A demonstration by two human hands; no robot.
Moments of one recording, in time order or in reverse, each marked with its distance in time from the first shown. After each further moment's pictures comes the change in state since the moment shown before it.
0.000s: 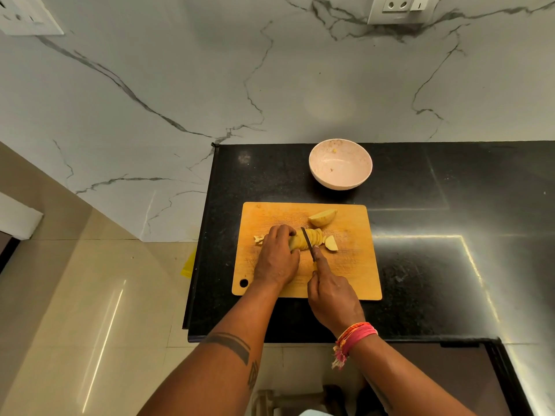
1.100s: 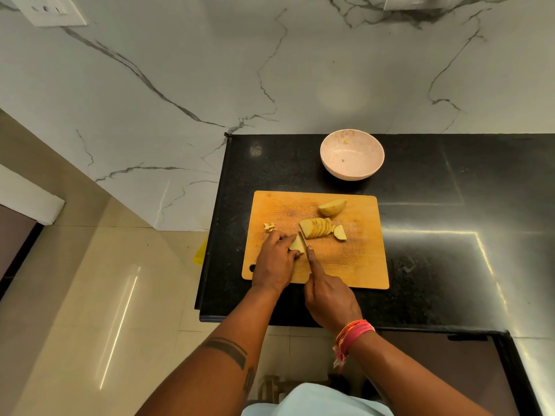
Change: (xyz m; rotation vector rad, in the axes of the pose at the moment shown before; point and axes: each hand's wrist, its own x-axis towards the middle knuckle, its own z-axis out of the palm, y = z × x) left_hand -0.044 -0.017 -0.009 0.029 0.011 -0.002; right_hand -0.021 -0.005 0.014 -0.083 -0.124 -0.061
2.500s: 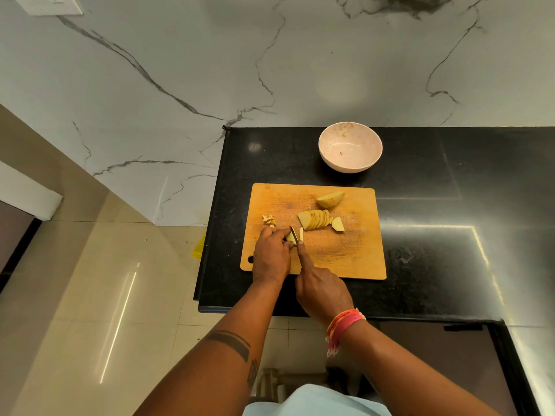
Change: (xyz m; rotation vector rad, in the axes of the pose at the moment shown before) left_hand -0.005 0.005 0.005 -0.104 0.113 -0.170; right_hand -0.001 -0.016 -0.002 -0.113 -0.114 0.013
